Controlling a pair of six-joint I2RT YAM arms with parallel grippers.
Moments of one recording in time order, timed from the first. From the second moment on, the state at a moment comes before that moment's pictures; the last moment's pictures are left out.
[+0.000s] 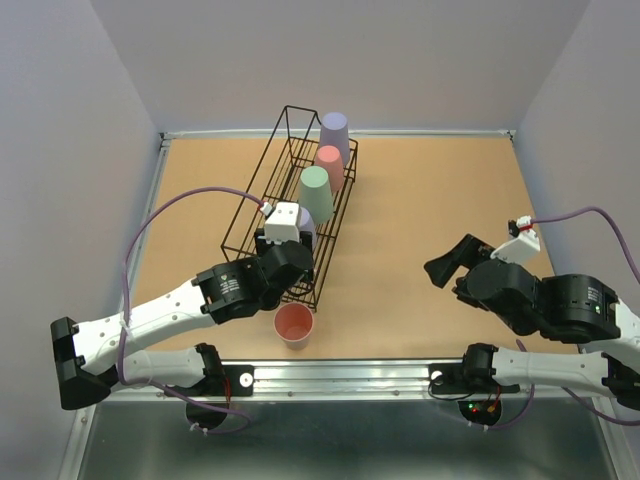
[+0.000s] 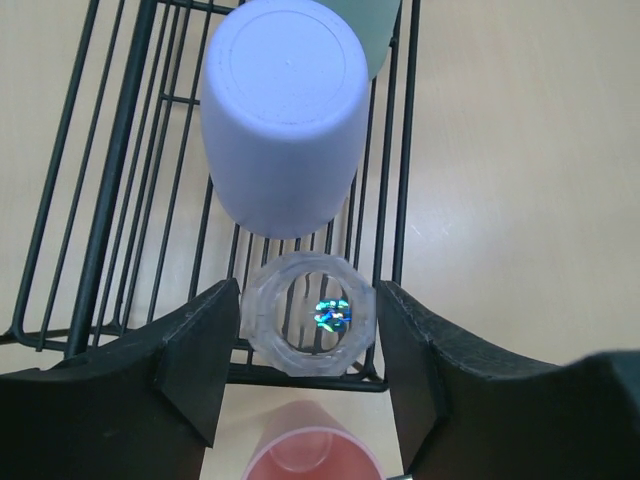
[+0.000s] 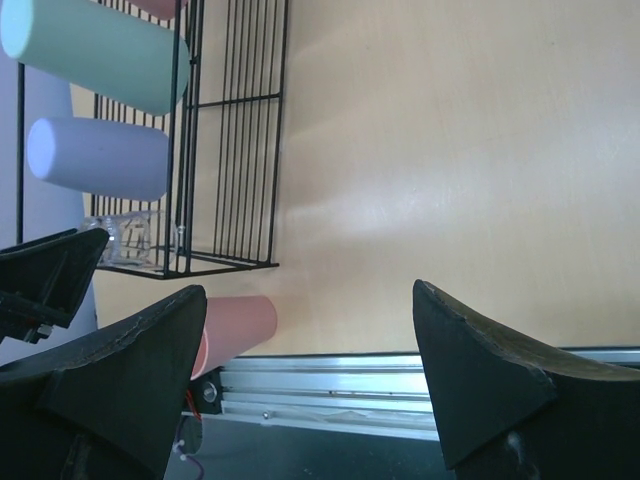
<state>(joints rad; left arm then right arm) -1.14 1.03 1.01 -0.68 -0.76 -0.69 1.24 0.76 1.27 -1.35 0.80 1.39</state>
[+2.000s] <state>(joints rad) -1.14 0.86 1.38 -0.99 -0.80 -0.81 1.24 1.36 1.04 -0.42 0.16 0.96</state>
